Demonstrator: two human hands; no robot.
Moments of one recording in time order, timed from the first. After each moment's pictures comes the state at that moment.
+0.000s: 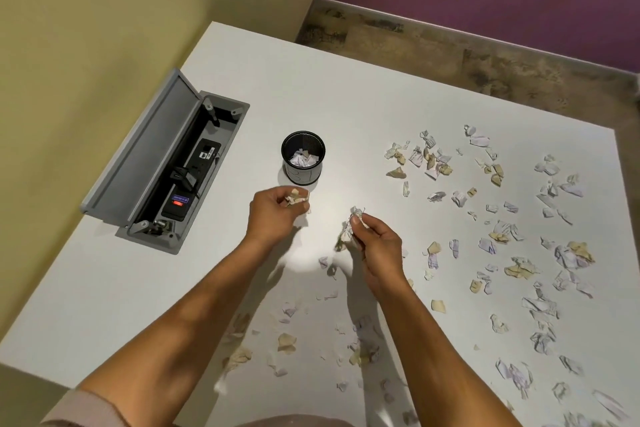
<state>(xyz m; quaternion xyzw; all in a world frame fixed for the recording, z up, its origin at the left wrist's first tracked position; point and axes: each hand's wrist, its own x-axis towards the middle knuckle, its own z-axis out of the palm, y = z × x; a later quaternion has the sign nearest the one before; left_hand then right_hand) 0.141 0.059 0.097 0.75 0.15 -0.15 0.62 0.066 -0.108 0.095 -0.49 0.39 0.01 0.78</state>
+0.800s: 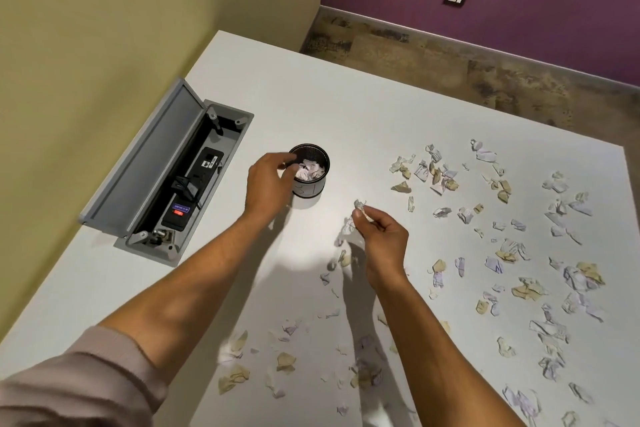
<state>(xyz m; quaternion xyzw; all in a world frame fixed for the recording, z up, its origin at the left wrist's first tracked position) 0.215 0.064 0.097 0.90 0.02 0.00 0.44 0.104 -0.107 0.104 -0.58 0.39 -0.04 0.72</state>
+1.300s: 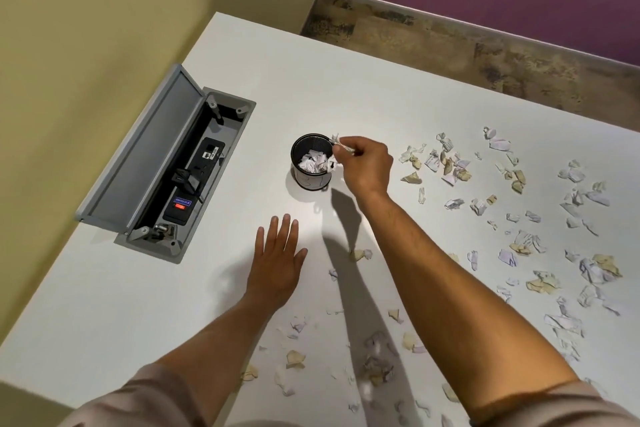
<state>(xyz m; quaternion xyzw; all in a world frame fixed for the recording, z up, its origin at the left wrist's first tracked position) 0.092 0.098 -0.046 0.98 -0.16 -0.08 0.10 0.213 -0.083 0.116 -0.79 0.27 -0.05 0.55</state>
